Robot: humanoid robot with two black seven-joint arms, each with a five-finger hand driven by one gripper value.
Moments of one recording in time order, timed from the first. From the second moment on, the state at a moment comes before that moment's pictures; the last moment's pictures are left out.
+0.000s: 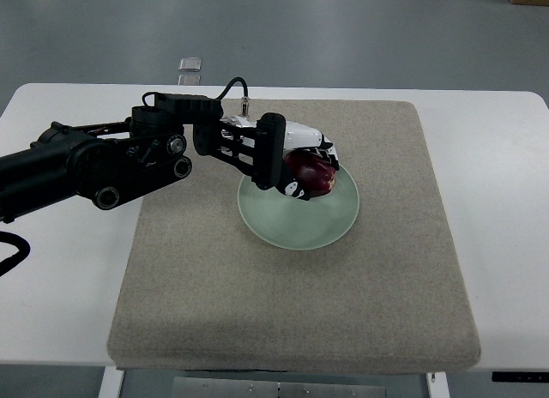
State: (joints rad) left arm -1.15 0.27 -0.20 -1.03 1.40 -0.24 -0.17; right arm -0.02 0.00 -0.08 0.15 0.11 0.15 0.36
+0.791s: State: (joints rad) left arm -1.15 0.27 -0.21 -0.84 1.36 -0.23 -0.16; right arm -0.02 0.00 -0.08 0.15 0.11 0.15 0.36
